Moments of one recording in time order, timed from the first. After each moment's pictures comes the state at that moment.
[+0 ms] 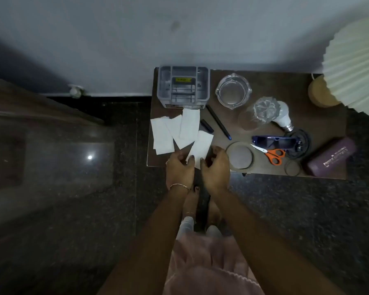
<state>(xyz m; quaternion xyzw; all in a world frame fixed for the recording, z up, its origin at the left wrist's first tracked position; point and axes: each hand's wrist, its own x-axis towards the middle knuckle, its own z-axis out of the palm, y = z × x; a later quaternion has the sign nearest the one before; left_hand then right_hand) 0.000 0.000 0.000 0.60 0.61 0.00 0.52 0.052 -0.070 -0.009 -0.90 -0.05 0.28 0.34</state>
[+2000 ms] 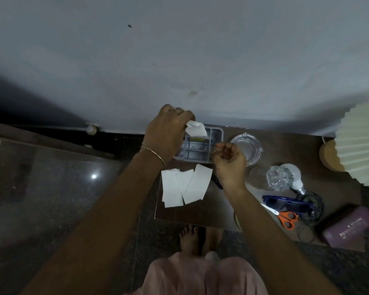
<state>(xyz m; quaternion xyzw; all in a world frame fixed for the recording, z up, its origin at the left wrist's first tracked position) 0.120 0.205 0.099 0.97 0.17 0.12 0.15 0.178 0.041 0.048 -0.74 0.03 0.29 0.61</state>
